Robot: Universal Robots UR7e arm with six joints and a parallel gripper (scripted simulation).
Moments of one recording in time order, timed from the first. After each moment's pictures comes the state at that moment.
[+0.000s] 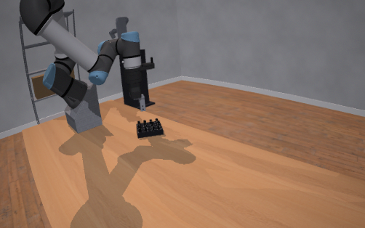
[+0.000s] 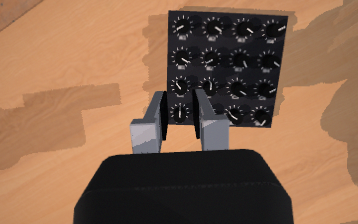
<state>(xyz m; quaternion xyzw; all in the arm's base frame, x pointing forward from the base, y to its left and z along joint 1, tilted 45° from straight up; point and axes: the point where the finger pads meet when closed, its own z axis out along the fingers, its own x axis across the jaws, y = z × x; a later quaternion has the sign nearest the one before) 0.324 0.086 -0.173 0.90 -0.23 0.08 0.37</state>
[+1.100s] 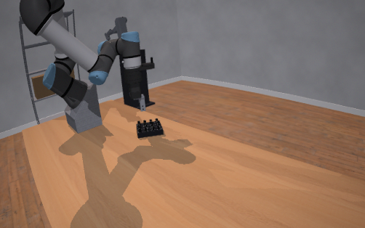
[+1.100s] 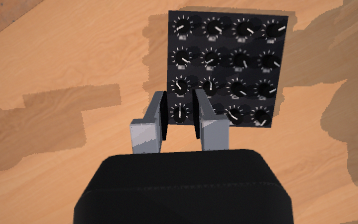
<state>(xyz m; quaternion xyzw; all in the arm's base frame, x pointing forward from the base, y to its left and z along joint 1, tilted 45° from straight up) 0.324 0.086 -0.173 0.90 -0.23 0.08 0.37</state>
